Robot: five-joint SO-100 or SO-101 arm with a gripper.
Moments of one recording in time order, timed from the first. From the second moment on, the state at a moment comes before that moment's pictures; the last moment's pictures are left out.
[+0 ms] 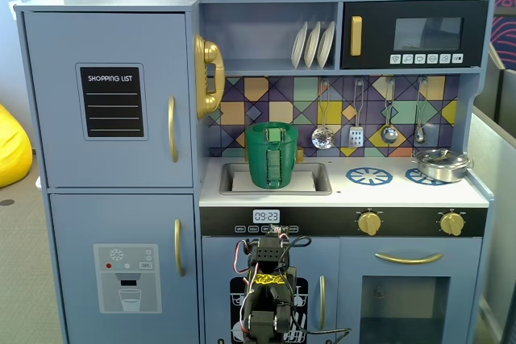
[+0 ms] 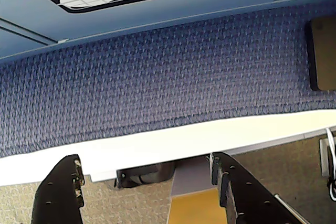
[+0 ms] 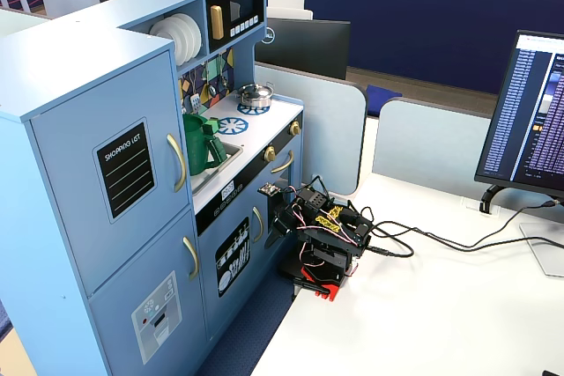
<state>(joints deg) 3.6 182.5 170.8 78.0 -89.0</state>
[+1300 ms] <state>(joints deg) 4.1 153.0 124.5 28.6 -101.9</state>
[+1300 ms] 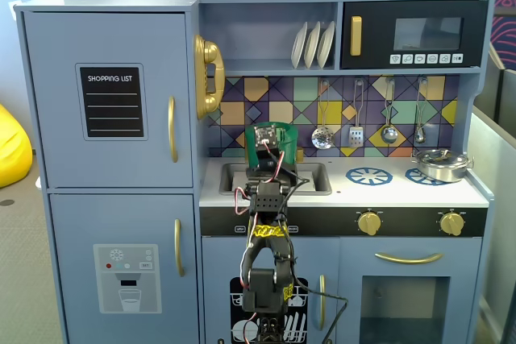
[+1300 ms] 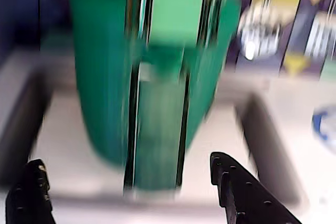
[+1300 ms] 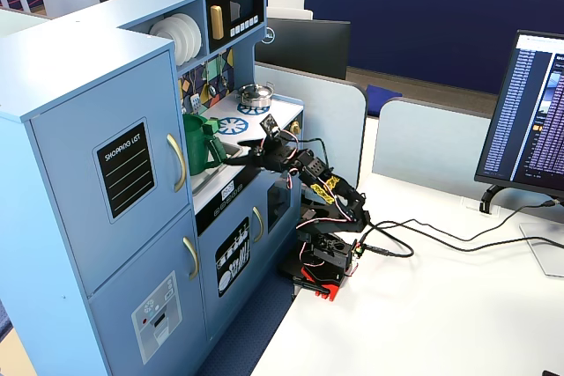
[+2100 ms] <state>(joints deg) 5.5 129.3 106.2 15.8 -97.0</state>
